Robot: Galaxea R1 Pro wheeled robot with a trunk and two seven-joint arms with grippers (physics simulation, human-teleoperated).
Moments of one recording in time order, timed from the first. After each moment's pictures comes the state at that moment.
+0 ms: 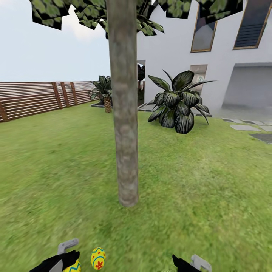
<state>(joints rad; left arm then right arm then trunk) -0.55 0.14 0.07 -0.09 0.25 0.07 0.01 -0.12 -0.03 0.09 -0.78 -0.60 0.10 -0.04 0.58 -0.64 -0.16</state>
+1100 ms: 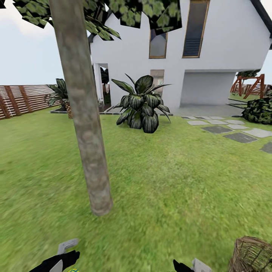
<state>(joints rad) -0.55 0.14 0.07 -0.09 0.25 0.07 0.01 -0.12 -0.03 0.09 -0.74 -0.60 0.10 -0.04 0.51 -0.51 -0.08</state>
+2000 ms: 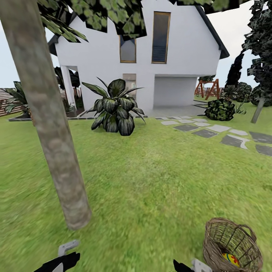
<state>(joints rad) -0.53 0.13 0.07 -0.09 0.25 0.04 0.02 -0.12 -0.03 0.09 -0.74 -0.60 0.10 -0.04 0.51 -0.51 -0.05</state>
